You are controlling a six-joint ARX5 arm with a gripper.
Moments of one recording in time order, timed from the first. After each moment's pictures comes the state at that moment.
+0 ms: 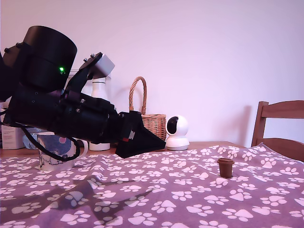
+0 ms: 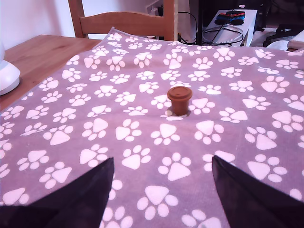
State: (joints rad) arm -0.64 1.79 0.56 0.91 0.37 0.18
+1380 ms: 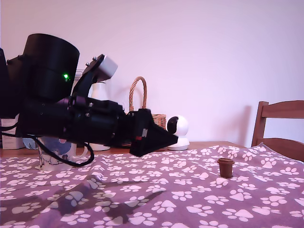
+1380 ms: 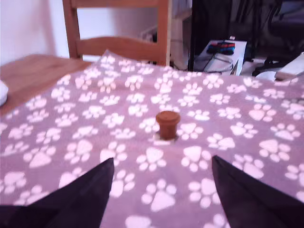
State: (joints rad) arm -0.68 1.89 0.56 1.14 0.38 0.08
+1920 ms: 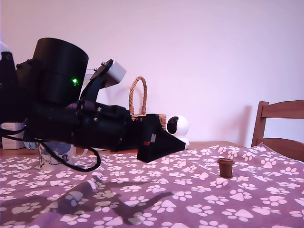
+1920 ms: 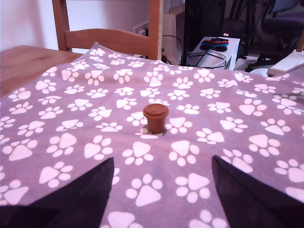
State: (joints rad) arm -0.71 1.92 0.59 1.11 0.36 0.06
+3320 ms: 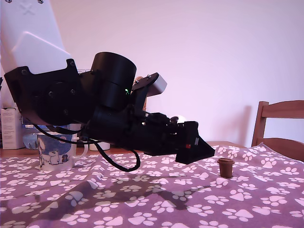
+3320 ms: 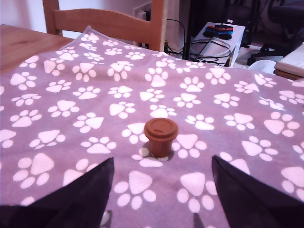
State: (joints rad) arm -0.77 2.07 0.86 0.90 0.31 0.01
